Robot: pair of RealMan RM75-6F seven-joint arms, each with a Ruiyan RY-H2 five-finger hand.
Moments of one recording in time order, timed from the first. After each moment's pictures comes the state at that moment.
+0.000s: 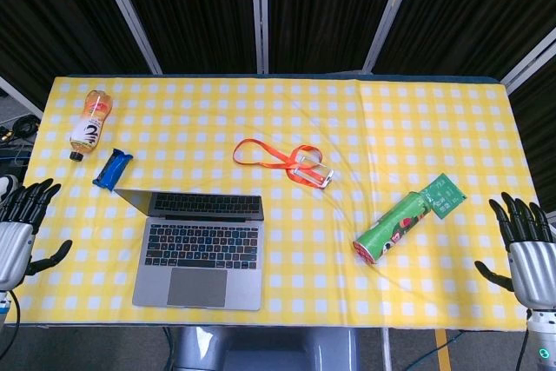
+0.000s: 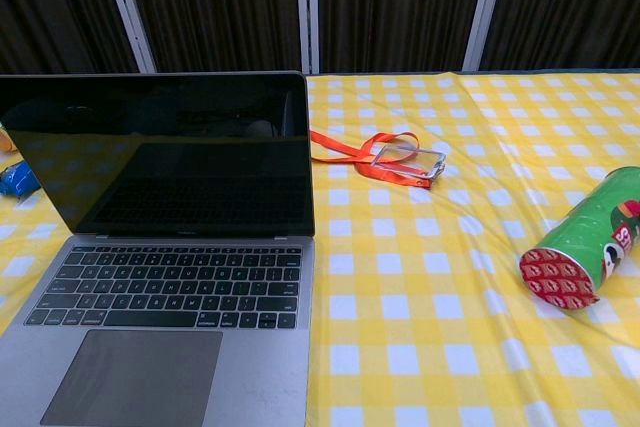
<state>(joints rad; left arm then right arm) -0.15 -1.01 0.00 -1.79 1.51 1.49 0.03 0.05 -1.10 0.08 -1.60 -1.56 1.58 -0.05</state>
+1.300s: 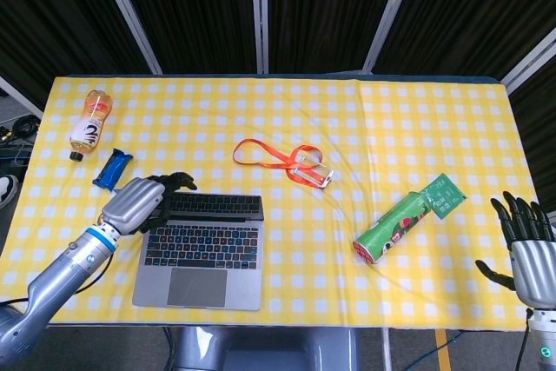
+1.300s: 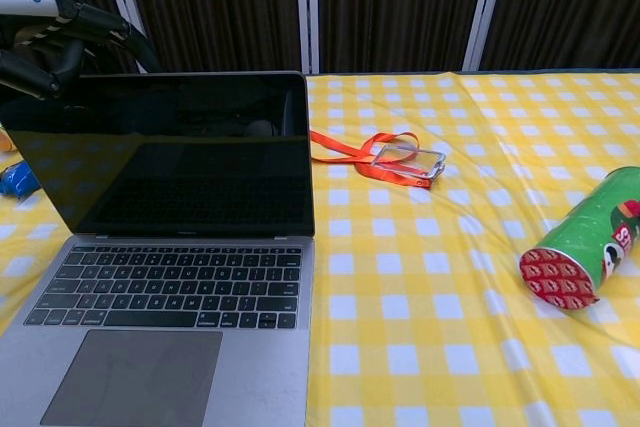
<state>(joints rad) -0.63 -0.99 -0.18 -1.96 1.26 0.84 -0.04 0.05 -1.10 0.08 -1.59 -1.55 1.57 -0.03</state>
